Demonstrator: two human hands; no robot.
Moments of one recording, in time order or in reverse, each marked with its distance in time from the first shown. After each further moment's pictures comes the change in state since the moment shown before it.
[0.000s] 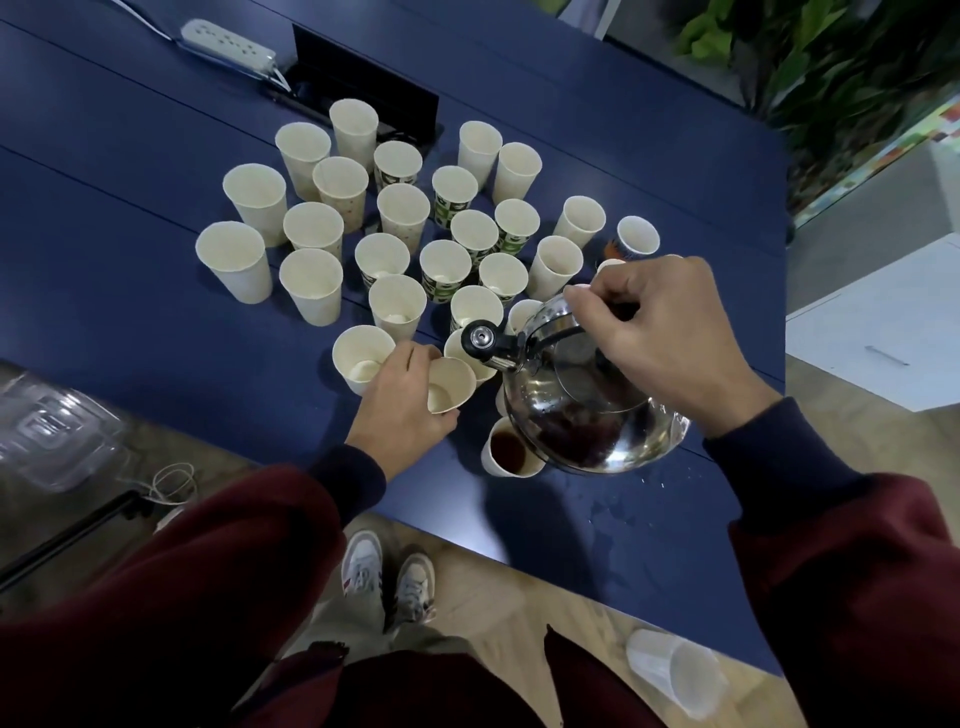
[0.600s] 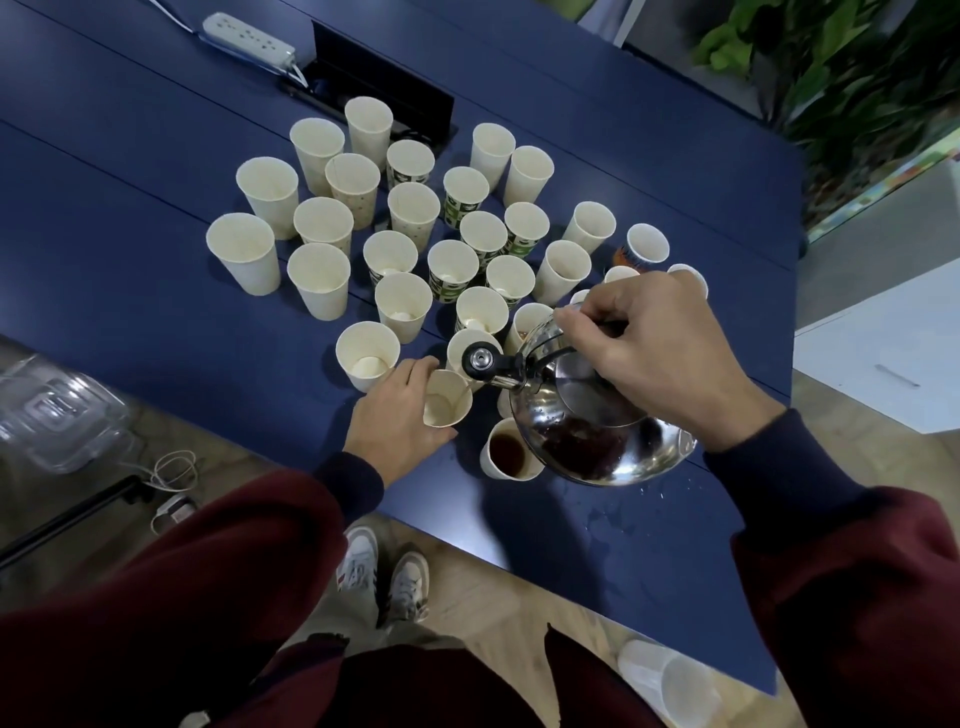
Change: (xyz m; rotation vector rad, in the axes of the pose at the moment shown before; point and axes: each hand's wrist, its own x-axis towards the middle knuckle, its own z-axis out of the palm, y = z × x) left_hand -0.014 -0.002 0.005 0.074 -0.104 -0.141; right_hand -0.001 -0.004 0.001 -0.067 -0.131 0.003
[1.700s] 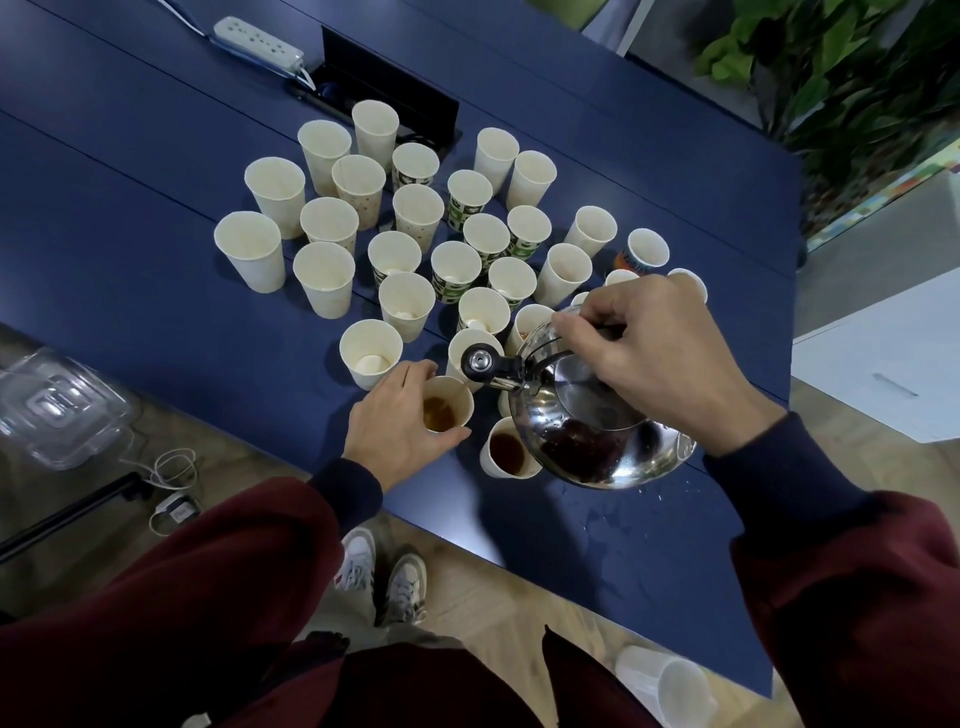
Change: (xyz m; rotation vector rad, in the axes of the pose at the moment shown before) left_hand -0.012 0.005 -0.003 -0.021 0.066 -0.027; right_hand -0.006 -0.007 -0.003 -0.035 -0.005 -0.019
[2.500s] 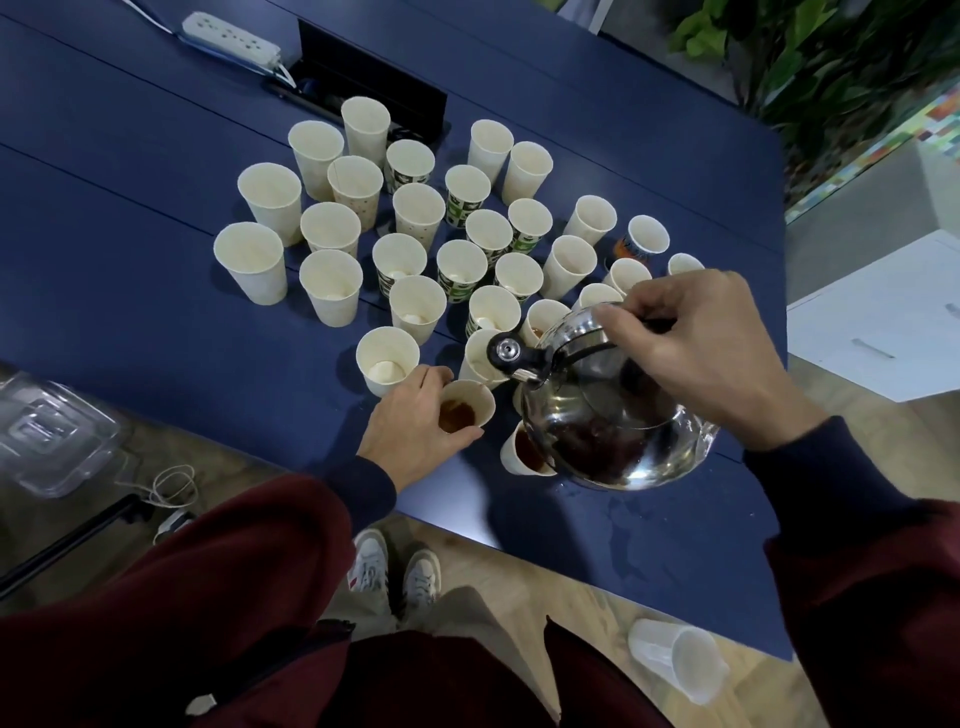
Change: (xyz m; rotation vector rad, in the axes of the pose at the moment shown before) left_hand 0.014 -0.022 -0.007 -0.110 -0.116 0.125; right_hand -0.001 -0.012 -0.002 0.090 0.068 0.148
